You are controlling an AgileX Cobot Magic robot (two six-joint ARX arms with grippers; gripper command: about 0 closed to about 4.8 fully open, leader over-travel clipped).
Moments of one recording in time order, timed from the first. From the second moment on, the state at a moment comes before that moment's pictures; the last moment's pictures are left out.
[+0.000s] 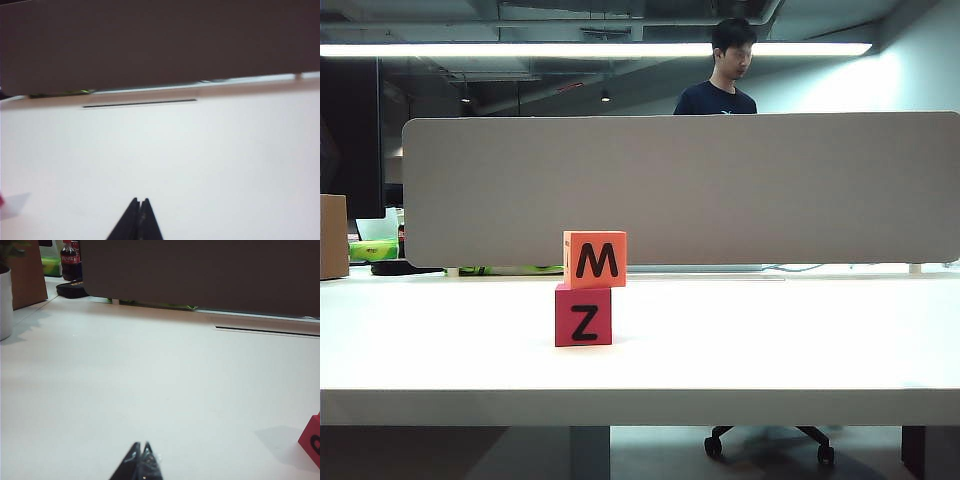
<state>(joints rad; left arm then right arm) 0.01 0.01 0.03 -0.05 0.04 -0.08 0.13 0.00 0.00 0.05 0.02 0.11</state>
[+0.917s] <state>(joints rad) 0.01 0.01 0.03 -0.05 0.04 -0.08 -0.07 0.00 0.00 -0.09 -0.11 -0.06</state>
